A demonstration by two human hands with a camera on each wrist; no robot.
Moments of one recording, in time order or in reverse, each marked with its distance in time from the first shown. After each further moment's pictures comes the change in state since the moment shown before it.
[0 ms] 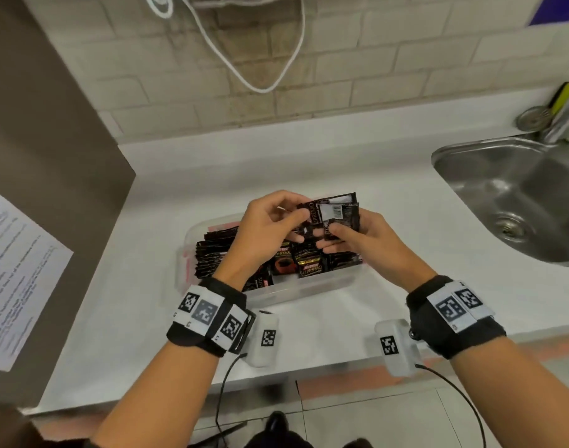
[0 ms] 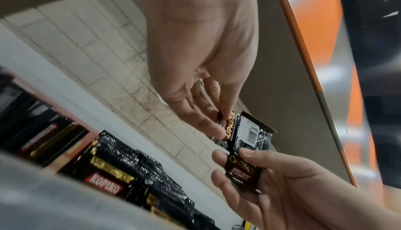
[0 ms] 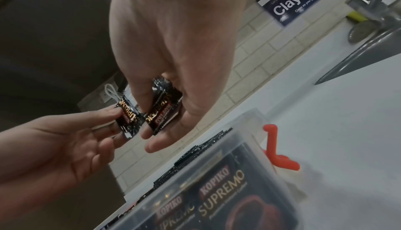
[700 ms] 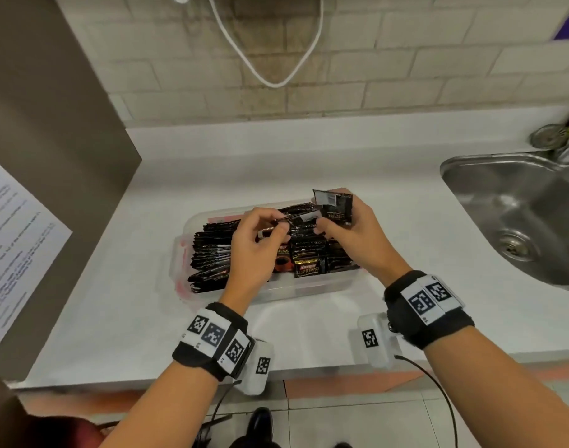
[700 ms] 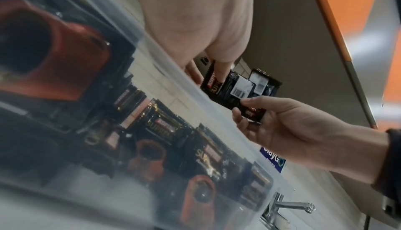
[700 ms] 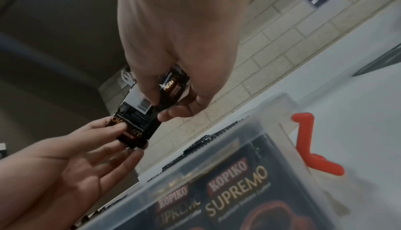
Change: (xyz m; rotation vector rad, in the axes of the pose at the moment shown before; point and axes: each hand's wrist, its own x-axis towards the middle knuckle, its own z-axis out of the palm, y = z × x) left_hand -0.025 -0.046 0.014 -0.067 0.387 0.092; right_hand 0.026 0.005 0.004 -0.271 0.055 -0.235
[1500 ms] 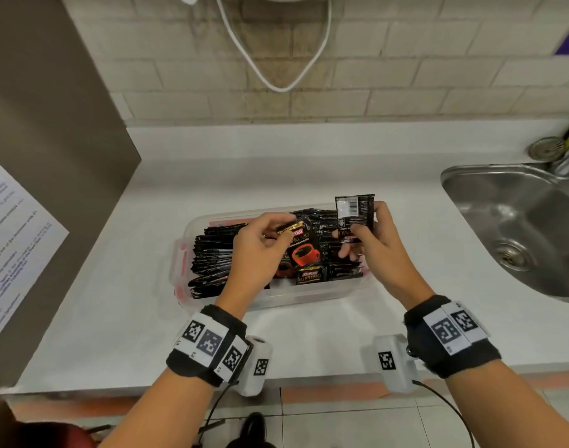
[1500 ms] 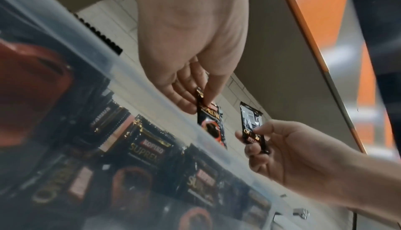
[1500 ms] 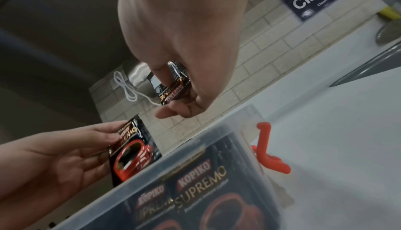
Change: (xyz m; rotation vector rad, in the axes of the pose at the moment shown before) left_hand 0.008 0.005 -0.006 0.156 -0.061 -0.068; right_hand -0.015 0.006 -0.015 0.148 0.088 0.164
